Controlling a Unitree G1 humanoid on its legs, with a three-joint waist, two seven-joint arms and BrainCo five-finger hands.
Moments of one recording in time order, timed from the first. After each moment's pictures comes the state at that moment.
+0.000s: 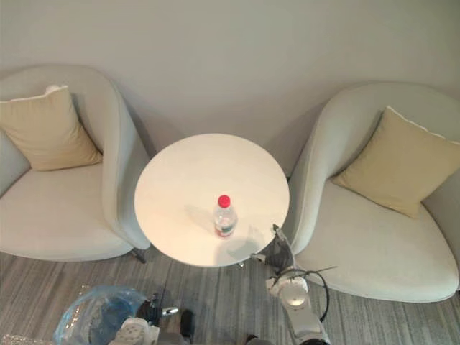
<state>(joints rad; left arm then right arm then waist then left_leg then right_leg) 0.01 0.11 -0.14 1.03 0.02 -0.10 0.12 0.03 -0.17 0.10 0.37 -0.12 -0.16 -0.18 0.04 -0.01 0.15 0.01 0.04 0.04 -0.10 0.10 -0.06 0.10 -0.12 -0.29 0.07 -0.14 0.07</state>
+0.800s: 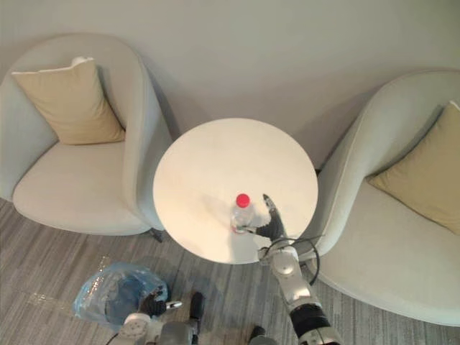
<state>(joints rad) 0.02 0.10 -0.13 0.99 0.01 -0.11 0.11 -0.18 -0.19 0.17 0.46 -0.11 -0.17 -0.22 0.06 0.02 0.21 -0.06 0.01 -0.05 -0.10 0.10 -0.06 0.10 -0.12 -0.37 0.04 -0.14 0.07</state>
